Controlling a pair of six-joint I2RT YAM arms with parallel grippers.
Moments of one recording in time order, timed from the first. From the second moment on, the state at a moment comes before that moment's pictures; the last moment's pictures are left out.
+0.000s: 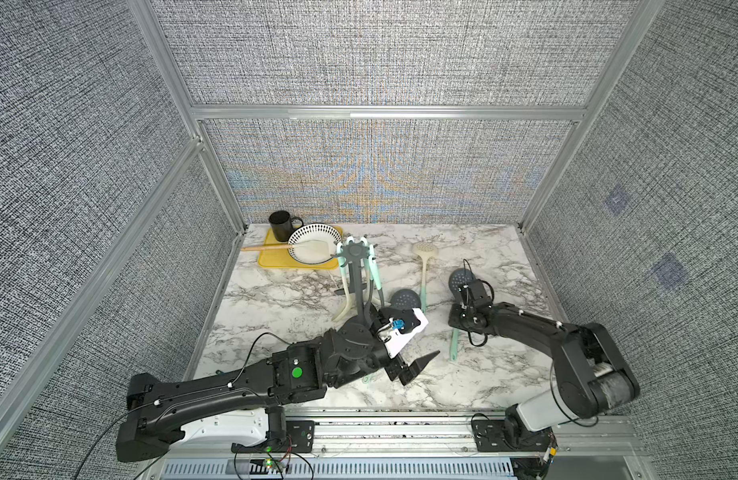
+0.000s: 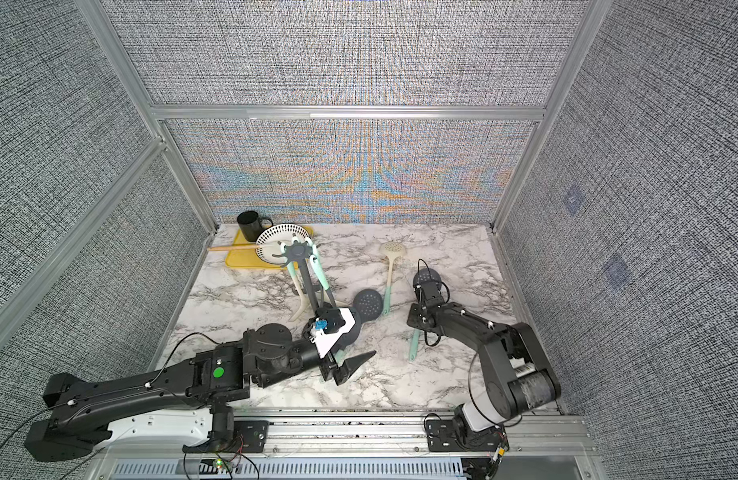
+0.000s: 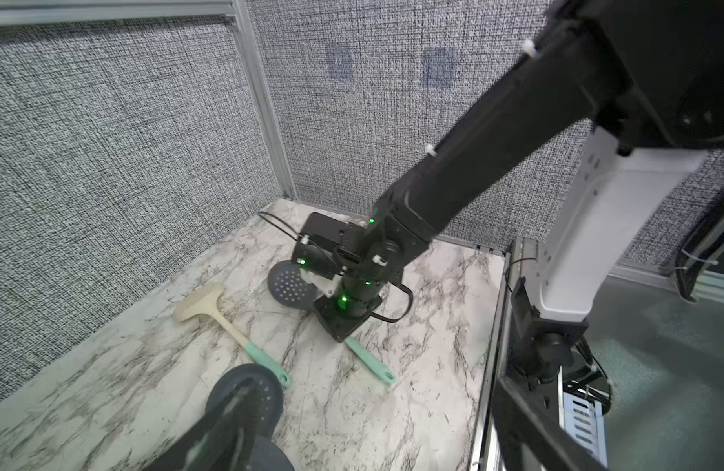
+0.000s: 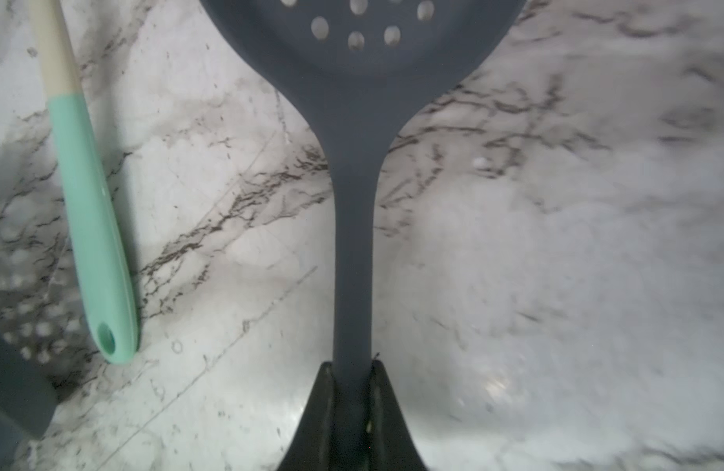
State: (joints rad) left arm -1.35 1.04 1.02 -0.19 -0.21 0.00; right arm 0.29 1.46 0.69 -0.29 0.08 0.57
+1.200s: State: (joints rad) left arm -0.84 0.90 1.59 -0.89 -0.11 -0.13; right arm 0.59 0.90 0.87 0.07 -0.25 -1.01
